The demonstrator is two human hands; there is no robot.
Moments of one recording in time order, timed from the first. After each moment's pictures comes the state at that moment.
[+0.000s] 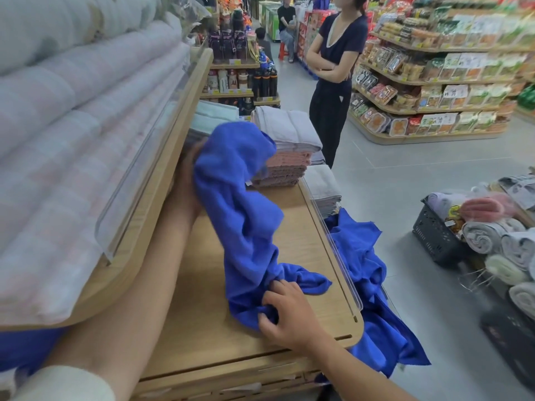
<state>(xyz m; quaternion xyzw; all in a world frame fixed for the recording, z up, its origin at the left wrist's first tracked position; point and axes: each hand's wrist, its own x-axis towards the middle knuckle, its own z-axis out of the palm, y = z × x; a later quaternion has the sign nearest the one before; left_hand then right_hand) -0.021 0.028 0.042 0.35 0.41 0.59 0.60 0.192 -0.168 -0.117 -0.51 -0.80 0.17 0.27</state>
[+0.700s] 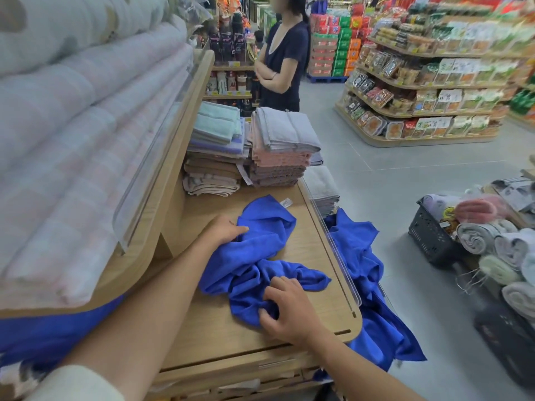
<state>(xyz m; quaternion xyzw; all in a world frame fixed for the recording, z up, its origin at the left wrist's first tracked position) 0.000 0.008 -0.069 0.59 0.70 0.16 0.37 0.191 -0.168 -0.120 -0.51 -0.81 0.15 0.27</state>
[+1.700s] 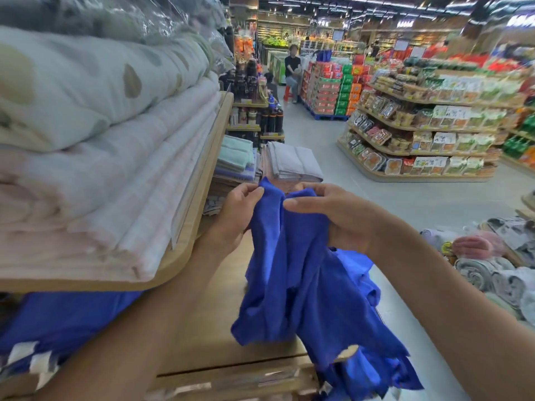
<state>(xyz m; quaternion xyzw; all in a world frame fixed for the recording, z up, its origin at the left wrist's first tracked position) 0.029 -0.062 0.076 0.46 0.44 0.56 0.54 0.212 -0.141 0.171 -0.35 -0.56 0.68 0.33</state>
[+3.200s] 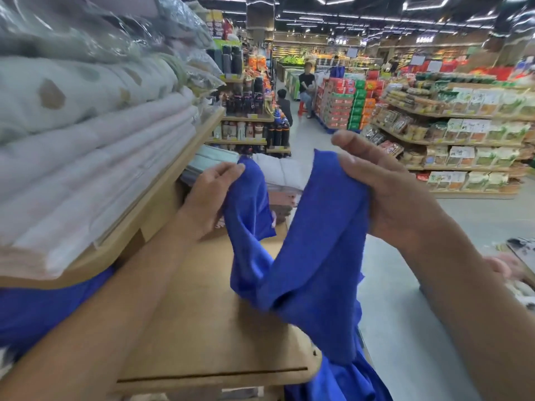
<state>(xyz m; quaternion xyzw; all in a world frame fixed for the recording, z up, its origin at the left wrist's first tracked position) 0.078 -0.068 0.137 0.48 0.41 0.60 0.49 0.332 -0.159 0.222 -0.18 -0.55 0.66 0.48</state>
